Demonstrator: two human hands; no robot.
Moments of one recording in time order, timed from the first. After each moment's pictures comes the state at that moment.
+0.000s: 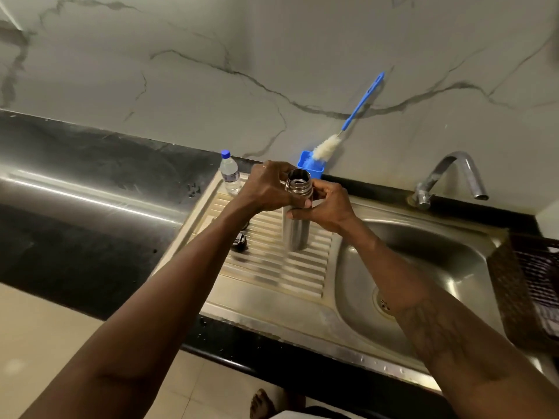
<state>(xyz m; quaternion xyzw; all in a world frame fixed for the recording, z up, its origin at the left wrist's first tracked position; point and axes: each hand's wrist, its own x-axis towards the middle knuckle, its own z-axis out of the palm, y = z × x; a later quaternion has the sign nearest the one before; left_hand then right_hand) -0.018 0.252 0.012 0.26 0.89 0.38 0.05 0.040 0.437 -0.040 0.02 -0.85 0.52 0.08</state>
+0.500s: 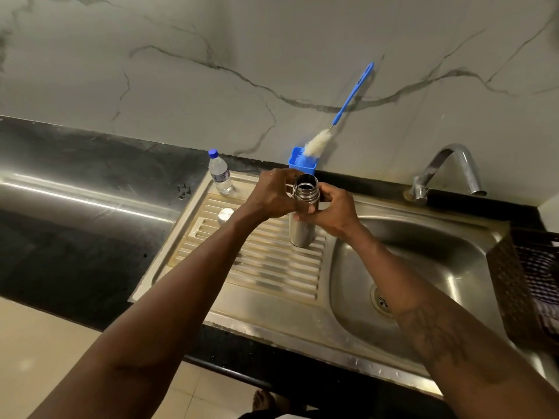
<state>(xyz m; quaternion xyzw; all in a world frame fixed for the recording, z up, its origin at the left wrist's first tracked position) -0.029 0.292 -0.022 0.30 0.87 0.39 0.06 0.039 0.471 -0.072 0.00 -0.85 0.53 0.09</state>
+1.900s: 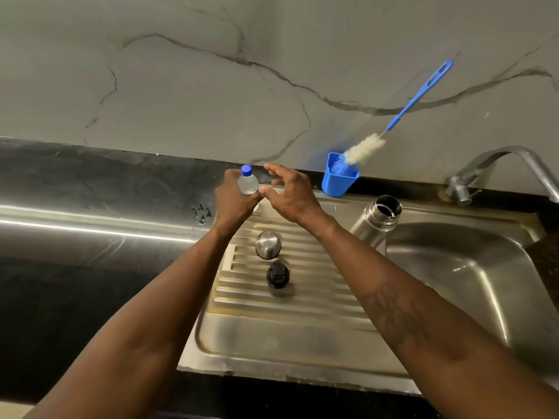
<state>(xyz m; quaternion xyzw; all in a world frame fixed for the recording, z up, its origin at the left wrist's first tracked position) -0.190 0.138 -0.121 0.06 0.88 0.47 0.02 -0.120 0.279 -0.064 -0.05 -0.92 0.38 0.12</state>
